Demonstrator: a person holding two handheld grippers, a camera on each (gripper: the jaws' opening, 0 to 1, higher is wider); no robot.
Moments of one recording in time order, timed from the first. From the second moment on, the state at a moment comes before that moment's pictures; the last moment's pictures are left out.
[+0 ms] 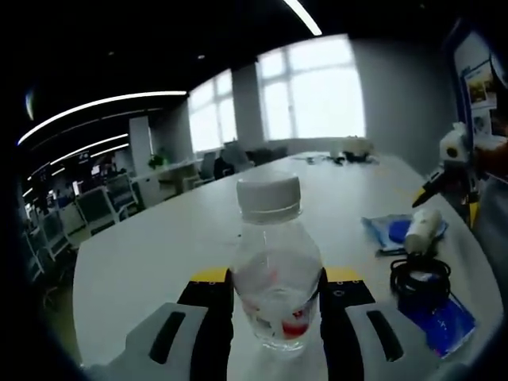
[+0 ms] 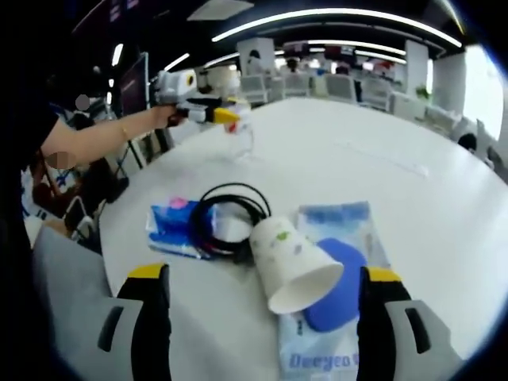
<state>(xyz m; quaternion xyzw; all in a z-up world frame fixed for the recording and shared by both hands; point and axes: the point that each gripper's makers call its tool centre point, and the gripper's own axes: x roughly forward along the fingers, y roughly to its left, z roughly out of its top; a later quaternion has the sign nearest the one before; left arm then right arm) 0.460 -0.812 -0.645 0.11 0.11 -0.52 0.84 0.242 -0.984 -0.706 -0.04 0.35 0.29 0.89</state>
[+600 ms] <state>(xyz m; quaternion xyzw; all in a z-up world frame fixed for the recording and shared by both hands) 0.488 -0.791 -0.664 0.12 0.11 -0.52 0.84 0.234 -0.984 -0.715 -0.02 0.36 0.29 0.89</state>
